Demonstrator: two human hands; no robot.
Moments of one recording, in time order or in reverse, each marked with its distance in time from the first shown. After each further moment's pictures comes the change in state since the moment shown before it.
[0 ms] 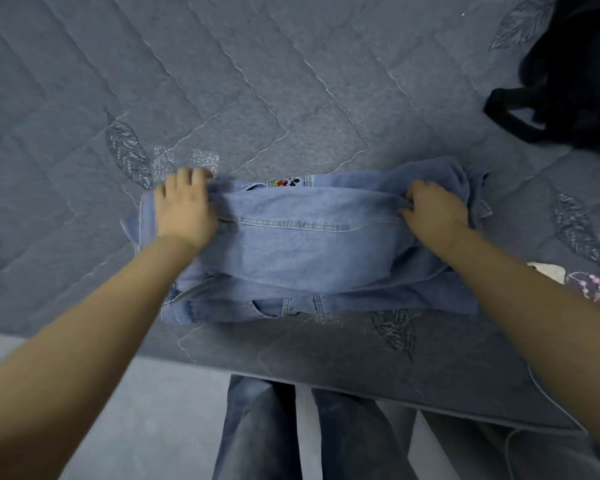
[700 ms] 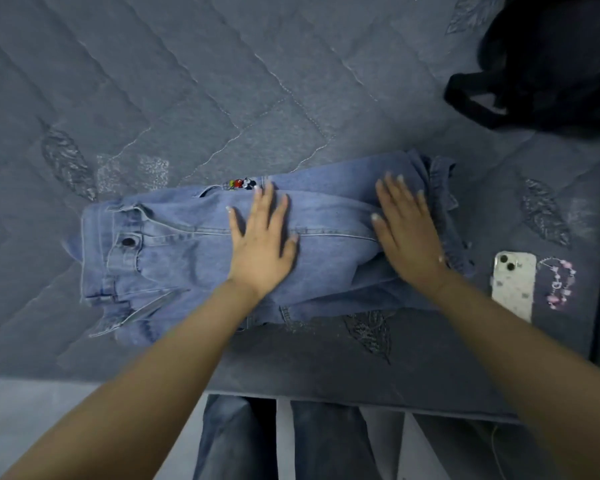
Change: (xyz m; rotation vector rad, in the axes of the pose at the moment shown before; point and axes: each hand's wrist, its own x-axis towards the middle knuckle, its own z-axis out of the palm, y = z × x) left_hand -0.044 0.130 0.082 -0.275 -0.068 0.378; right_hand -0.025 0.050 0.065 0.083 0.176 -0.228
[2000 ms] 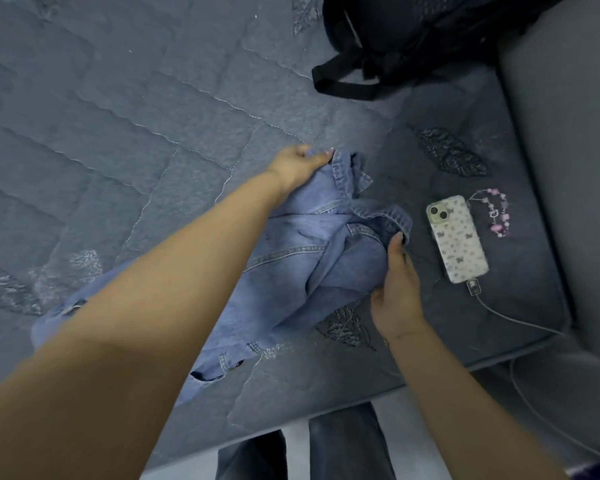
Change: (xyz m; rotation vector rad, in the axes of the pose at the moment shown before) left_hand 0.169 0.175 -0.006 -0.601 -0.531 -0.190; right_hand -0.096 -0.023 -0.013 1.950 0.684 1.140
